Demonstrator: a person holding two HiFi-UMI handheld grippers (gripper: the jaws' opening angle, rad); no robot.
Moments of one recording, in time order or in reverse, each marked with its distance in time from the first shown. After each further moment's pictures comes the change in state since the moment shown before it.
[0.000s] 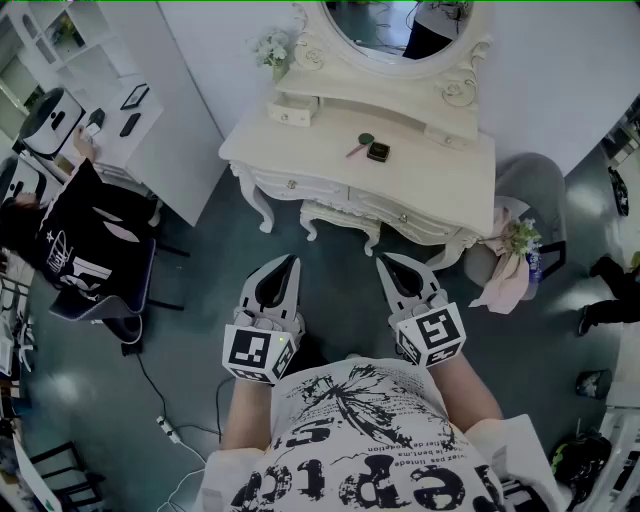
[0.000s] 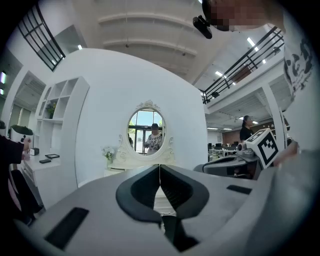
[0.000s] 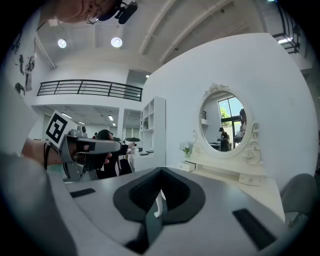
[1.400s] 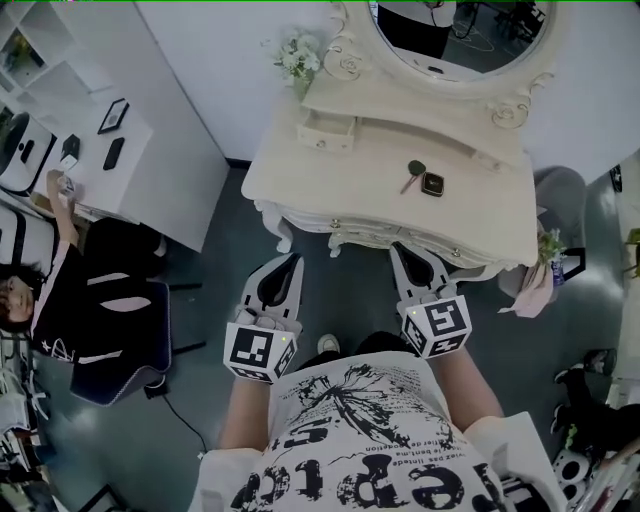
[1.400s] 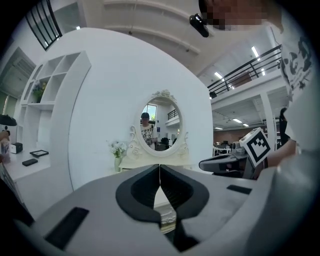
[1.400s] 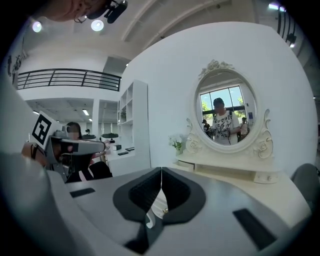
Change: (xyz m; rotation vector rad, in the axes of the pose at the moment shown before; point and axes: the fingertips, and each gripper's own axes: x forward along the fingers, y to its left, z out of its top) left arm 0.114 0.252 -0.012 -0.018 0.064 -0.137; right arm 0.263 -0.022 0.020 0.096 0.070 -0.216
